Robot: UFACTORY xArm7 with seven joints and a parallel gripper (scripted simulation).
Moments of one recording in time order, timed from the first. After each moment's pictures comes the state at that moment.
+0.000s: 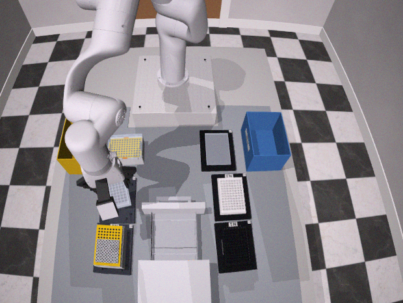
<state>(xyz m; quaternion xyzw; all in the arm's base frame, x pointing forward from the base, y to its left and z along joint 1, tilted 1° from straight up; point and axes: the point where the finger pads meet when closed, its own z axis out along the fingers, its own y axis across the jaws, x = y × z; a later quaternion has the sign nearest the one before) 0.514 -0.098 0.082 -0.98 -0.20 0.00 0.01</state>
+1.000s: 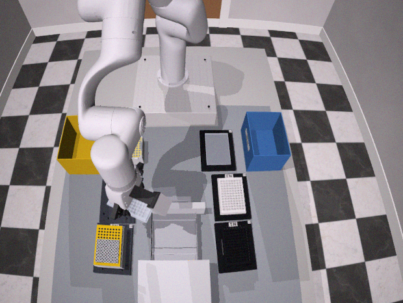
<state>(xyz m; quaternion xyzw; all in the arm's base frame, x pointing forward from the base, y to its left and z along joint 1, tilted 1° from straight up) 0.543 -0.032 0.083 -0.80 -0.60 -0.01 0.00</state>
